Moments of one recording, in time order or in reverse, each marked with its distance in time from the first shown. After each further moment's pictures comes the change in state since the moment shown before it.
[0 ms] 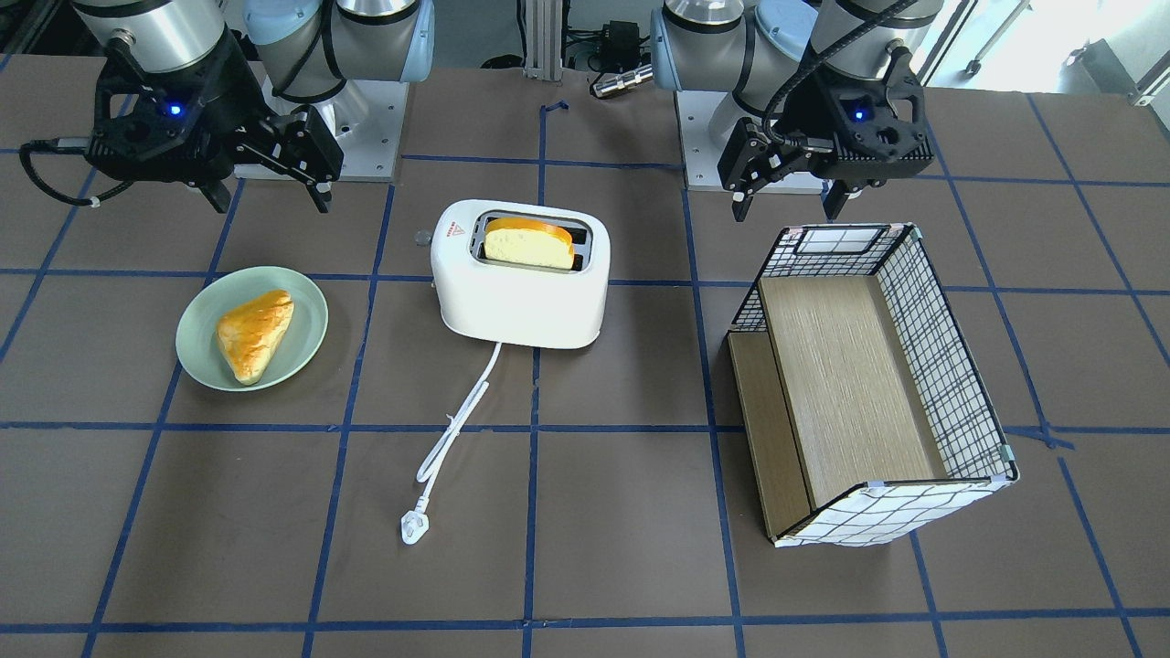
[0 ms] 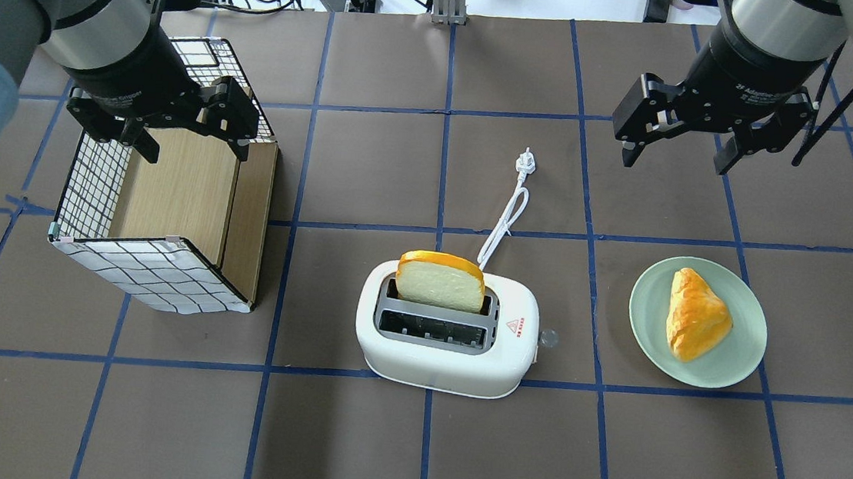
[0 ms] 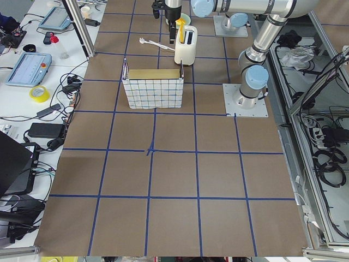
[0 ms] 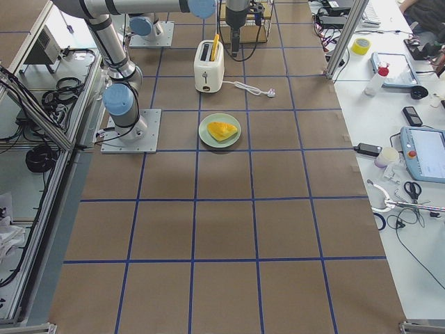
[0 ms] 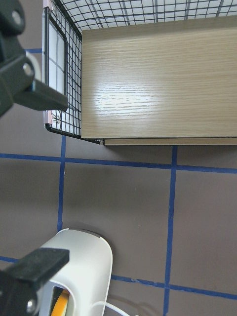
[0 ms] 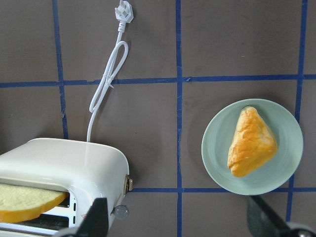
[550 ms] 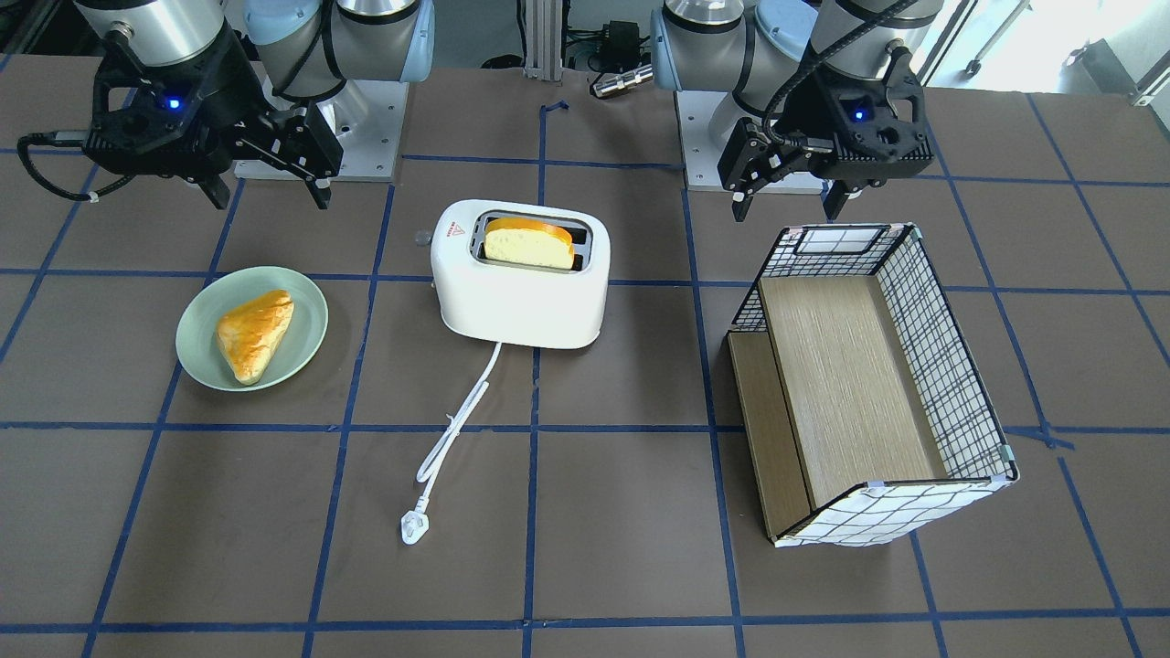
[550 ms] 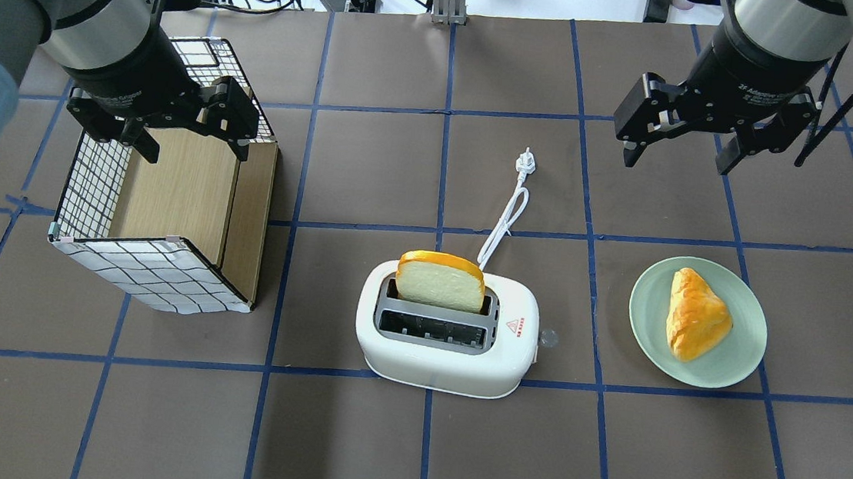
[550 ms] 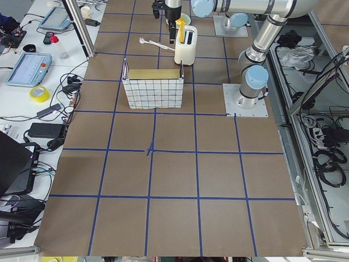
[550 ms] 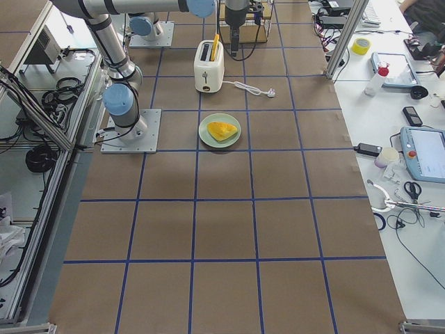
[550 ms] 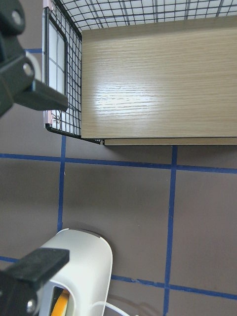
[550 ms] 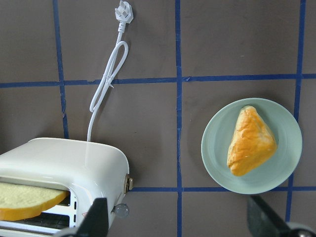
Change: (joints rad) left arm 0.000 0.000 0.000 0.000 0.000 0.000; right arm 0.000 -0.012 0.002 0.007 -0.001 0.002
